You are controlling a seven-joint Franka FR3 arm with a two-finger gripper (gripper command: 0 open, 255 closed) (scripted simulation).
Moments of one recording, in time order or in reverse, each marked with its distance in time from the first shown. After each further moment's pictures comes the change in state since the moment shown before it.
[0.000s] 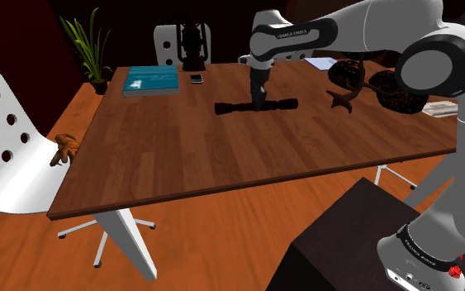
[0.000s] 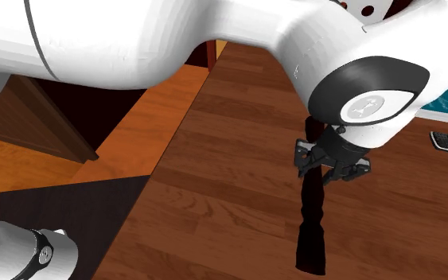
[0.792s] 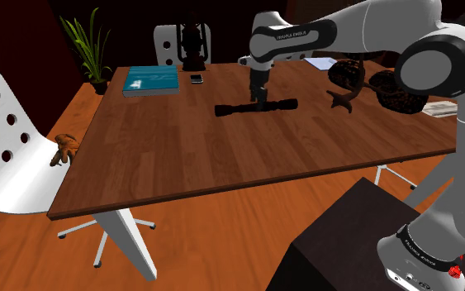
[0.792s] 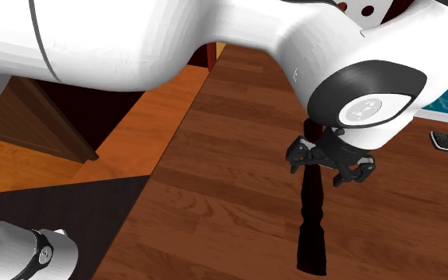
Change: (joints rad) arm 0.000 0.003 0.000 -0.006 0.000 0.008 0.000
